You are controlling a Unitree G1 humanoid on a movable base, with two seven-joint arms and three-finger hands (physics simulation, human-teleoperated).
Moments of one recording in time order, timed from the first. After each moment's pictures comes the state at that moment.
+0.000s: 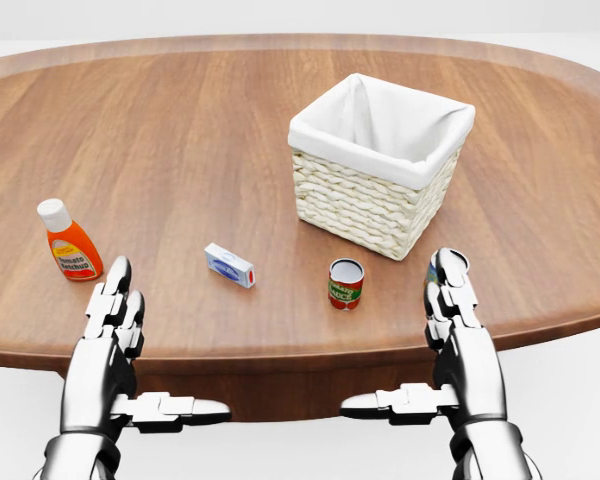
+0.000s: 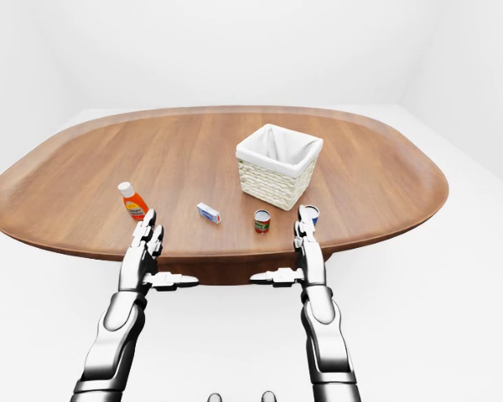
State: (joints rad) left arm -0.01 0.02 0.04 0.02 -0.01 -0.01 -0.04; right arm 0.00 -0.02 -0.04 0.00 0.03 0.00 0.04
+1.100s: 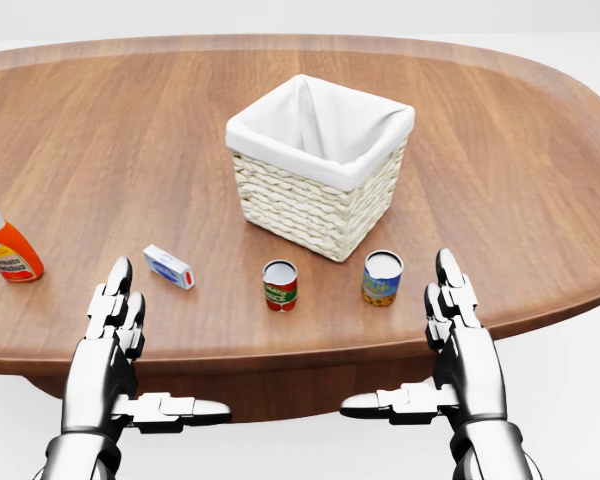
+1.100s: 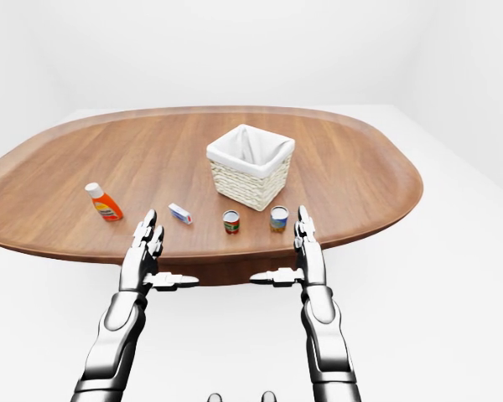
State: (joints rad) left arm -0.01 0.02 0.04 0.03 0.00 -0.02 -0.04; right arm 0.00 -0.02 -0.04 0.01 0.04 0.00 0.04
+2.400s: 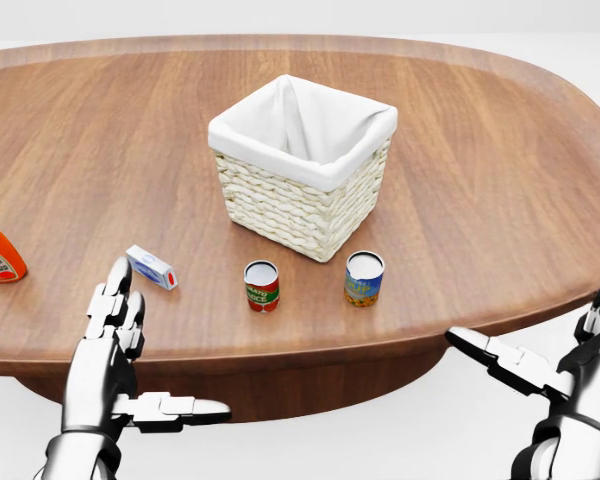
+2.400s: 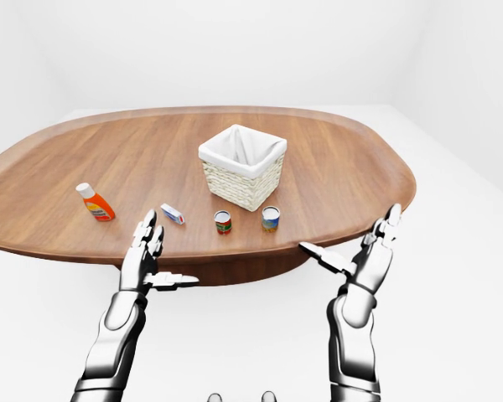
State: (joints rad) left arm -0.01 0.02 0.04 0.04 -0.01 -0.02 -0.04; right arm 0.01 -0.03 -0.21 -0.12 0.07 -0.09 -0.37
